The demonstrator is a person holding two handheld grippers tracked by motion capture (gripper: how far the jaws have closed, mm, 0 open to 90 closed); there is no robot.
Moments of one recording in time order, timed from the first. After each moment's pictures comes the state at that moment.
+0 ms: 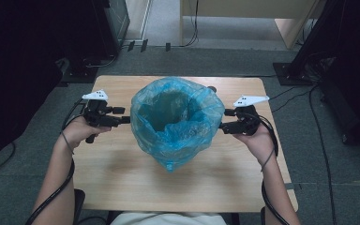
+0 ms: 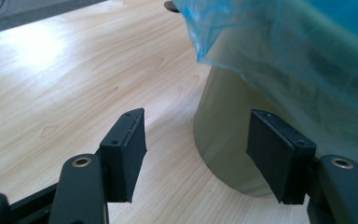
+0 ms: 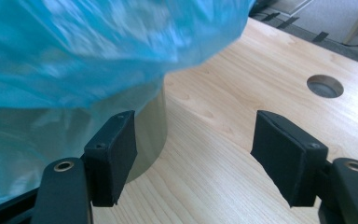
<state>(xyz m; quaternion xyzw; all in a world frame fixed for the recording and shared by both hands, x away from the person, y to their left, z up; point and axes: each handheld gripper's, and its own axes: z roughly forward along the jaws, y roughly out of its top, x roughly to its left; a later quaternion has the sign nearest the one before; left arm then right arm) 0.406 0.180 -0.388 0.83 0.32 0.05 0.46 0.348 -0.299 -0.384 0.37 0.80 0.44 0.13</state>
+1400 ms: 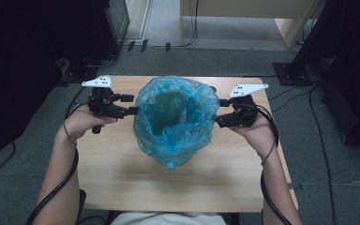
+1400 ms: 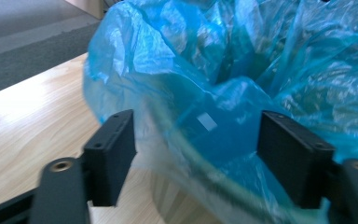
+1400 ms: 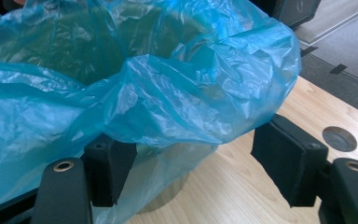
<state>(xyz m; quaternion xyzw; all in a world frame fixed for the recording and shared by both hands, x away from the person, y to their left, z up) 0.403 0.143 -0.335 0.82 0.25 0.02 0.51 0.346 -0.275 -0.333 0.32 0.82 0.47 0.13</state>
